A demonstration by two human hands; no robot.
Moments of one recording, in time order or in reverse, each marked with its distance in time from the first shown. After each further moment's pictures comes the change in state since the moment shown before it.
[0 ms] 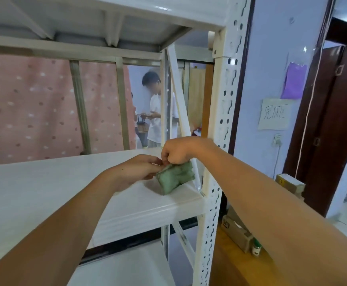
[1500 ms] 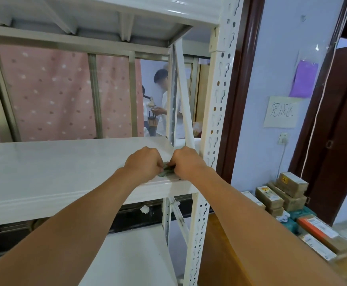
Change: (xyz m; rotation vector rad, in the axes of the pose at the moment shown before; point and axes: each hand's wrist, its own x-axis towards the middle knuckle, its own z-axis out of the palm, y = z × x) left_hand -0.034 -0.004 0.054 0.882 0.421 0.059; right_hand -0.047 -0.007 0.095 -0.011 0.450 0.078
